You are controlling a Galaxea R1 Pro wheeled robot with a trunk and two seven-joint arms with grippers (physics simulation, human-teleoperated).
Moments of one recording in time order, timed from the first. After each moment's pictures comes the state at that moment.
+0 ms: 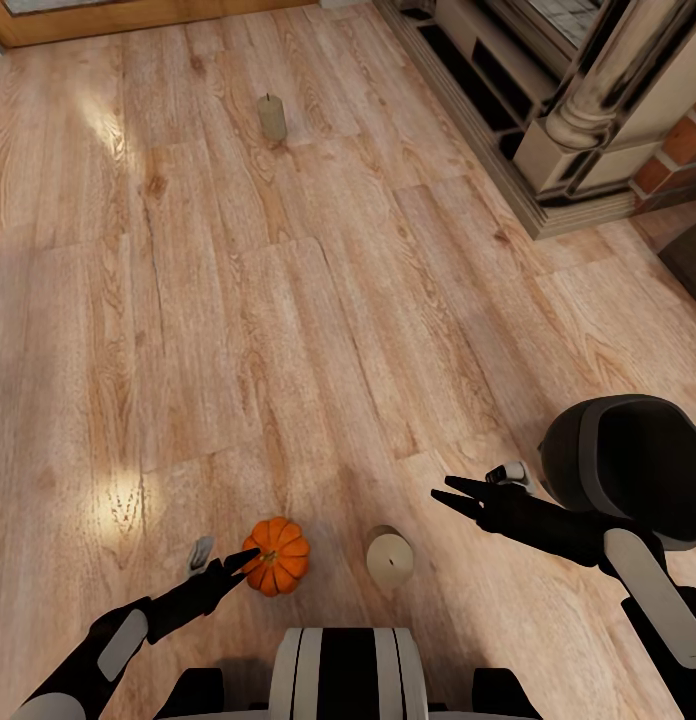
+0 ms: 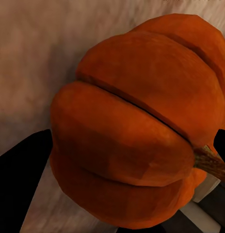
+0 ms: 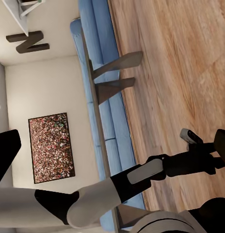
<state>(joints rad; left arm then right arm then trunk) -0.51 0.17 0.12 -0.51 0.64 0.54 -0.79 -0.36 -0.36 0.05 -1.55 -1.22 1.04 0.71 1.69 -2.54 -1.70</state>
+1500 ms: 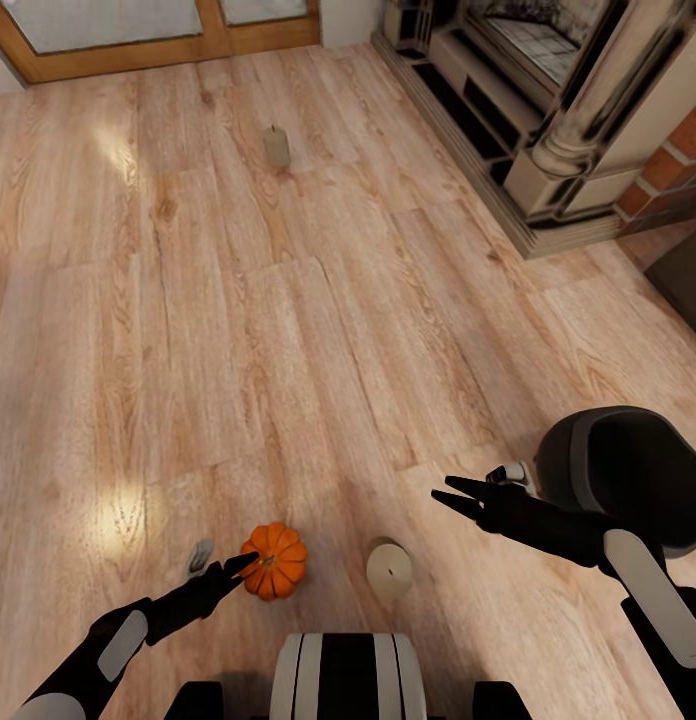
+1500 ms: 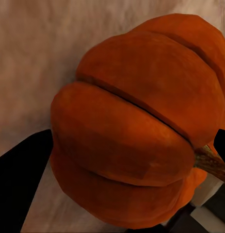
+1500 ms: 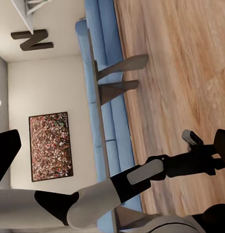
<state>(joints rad) -0.51 0.17 0.12 -0.51 0.63 0.54 -0.74 -0.36 -0.36 0.05 -1.54 -1.22 1.04 0.71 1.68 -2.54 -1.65</state>
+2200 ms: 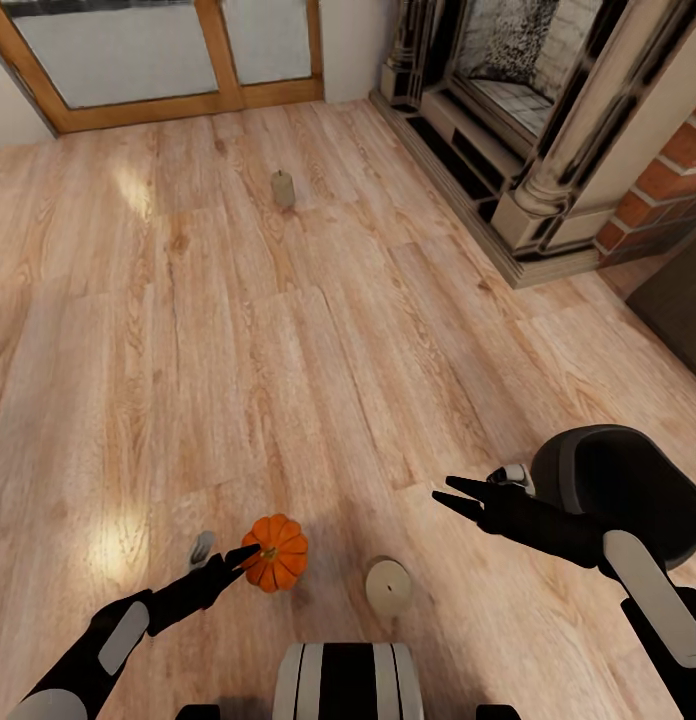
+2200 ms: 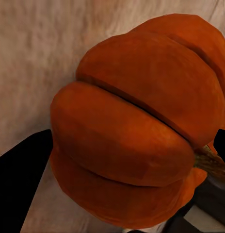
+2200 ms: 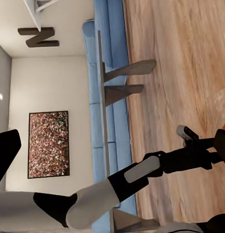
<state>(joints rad) -0.51 0.17 0.12 -0.55 0.63 0.55 -0.74 -0.36 -0.36 0.05 -1.52 -1.22 1.04 0.71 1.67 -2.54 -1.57</state>
